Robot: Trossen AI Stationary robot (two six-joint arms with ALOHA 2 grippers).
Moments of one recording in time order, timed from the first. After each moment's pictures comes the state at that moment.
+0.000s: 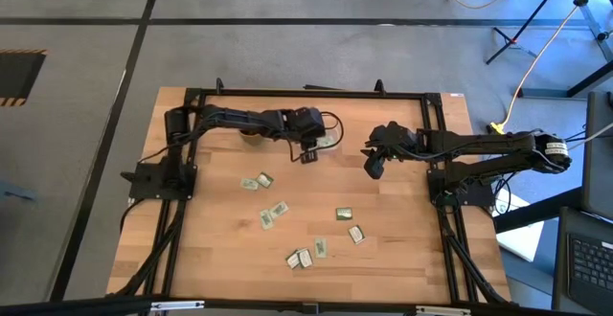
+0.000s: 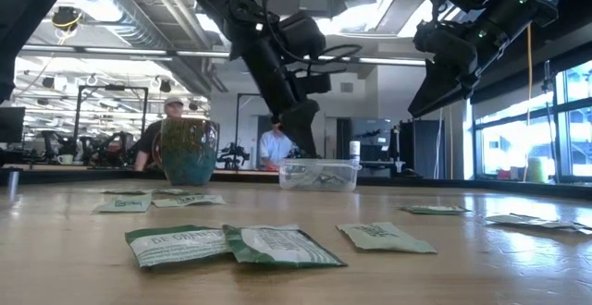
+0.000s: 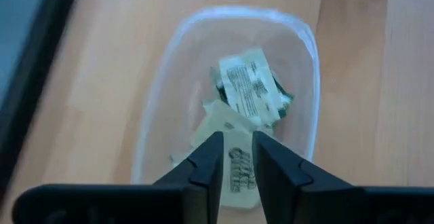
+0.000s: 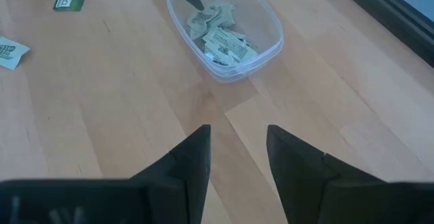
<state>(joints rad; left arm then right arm) 0.29 1.96 1.35 -0.33 -0.15 0.16 -0.17 1.06 0.62 -0.34 0.23 0.28</state>
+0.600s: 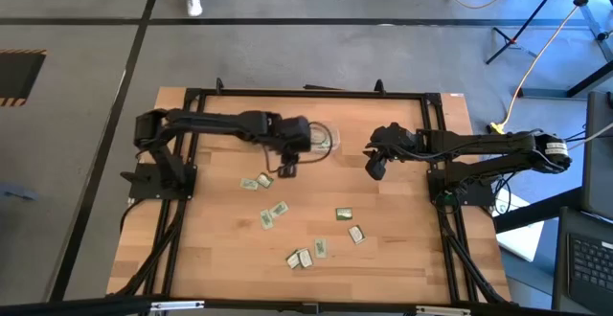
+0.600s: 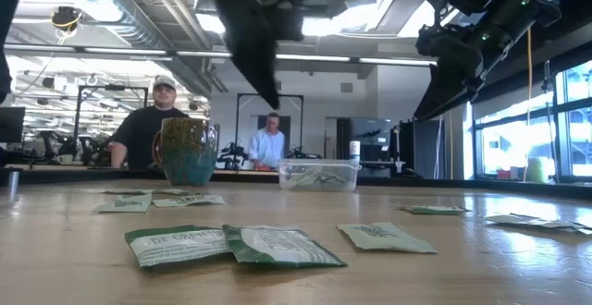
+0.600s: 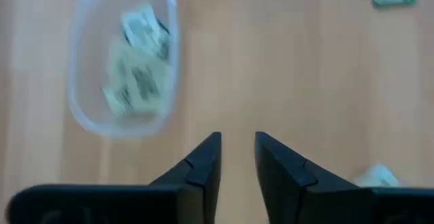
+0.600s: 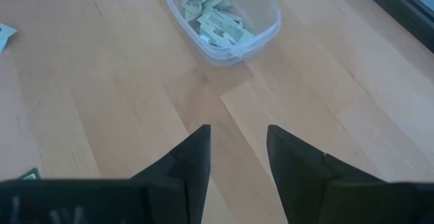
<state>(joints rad) 0.15 1.71 1.37 -0.77 -0.04 0.13 -0.17 1.06 0.62 -0.39 0.23 0.28</state>
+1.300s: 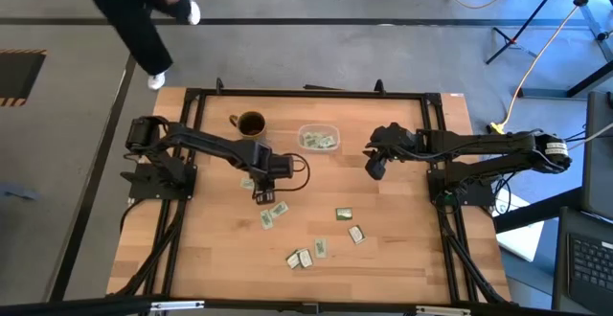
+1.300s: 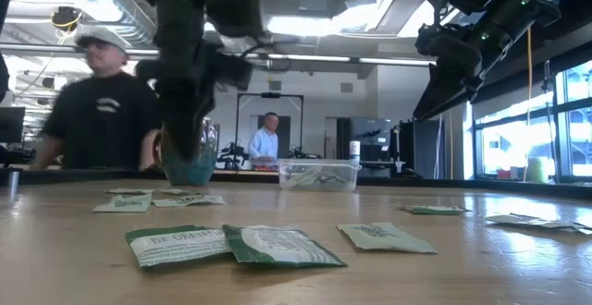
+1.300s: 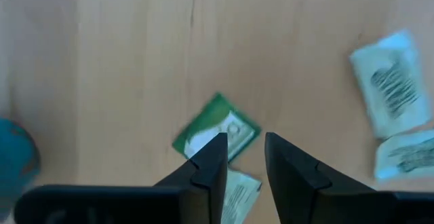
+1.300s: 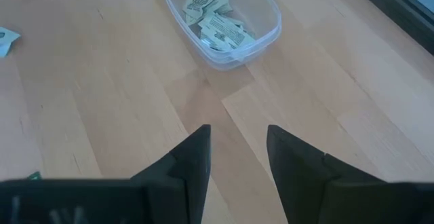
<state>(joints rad) -0.01 1.68 1.07 -0.82 -0.08 -0.20 -0.17 1.06 0.62 -0.38 0.23 0.29</state>
